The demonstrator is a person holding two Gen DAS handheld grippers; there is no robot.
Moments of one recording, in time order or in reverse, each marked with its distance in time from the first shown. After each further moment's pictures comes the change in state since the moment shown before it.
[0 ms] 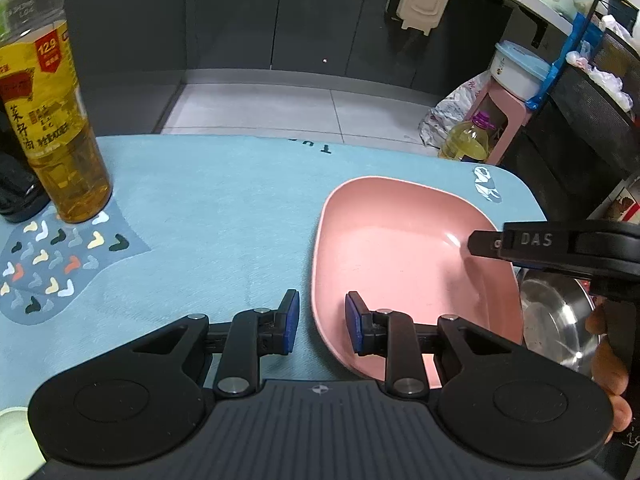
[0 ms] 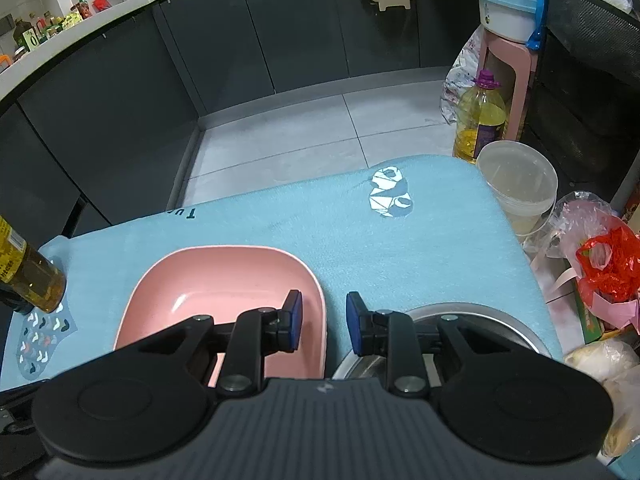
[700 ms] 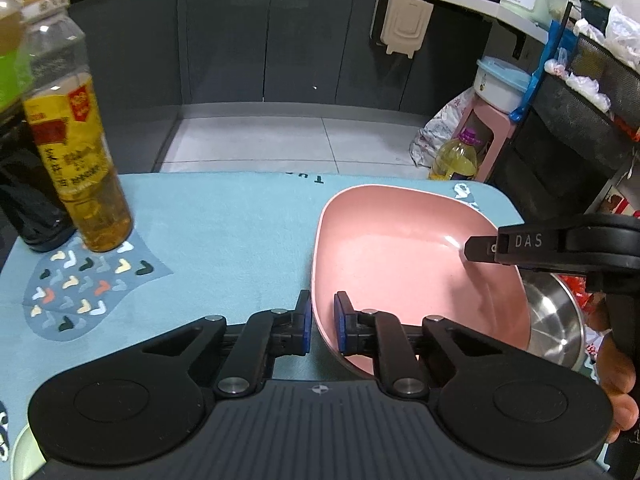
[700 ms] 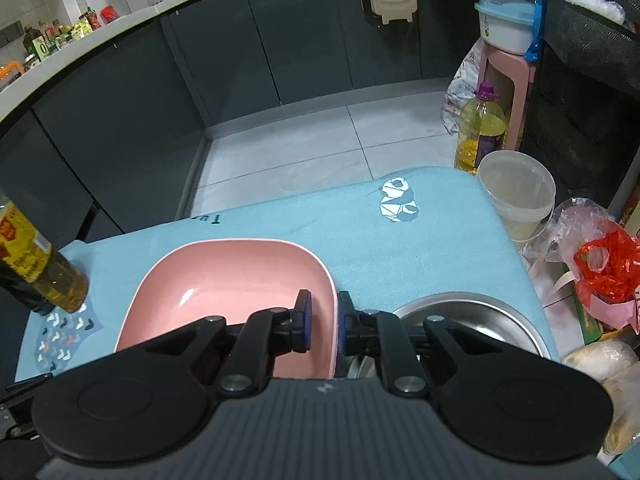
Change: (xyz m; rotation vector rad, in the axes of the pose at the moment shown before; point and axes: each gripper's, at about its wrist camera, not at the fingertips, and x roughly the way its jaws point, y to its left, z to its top) left arm -0.041 0.002 -0.007 0.049 -0.093 -0.003; right arm -0.034 0.014 -0.003 0.001 -0.042 0.015
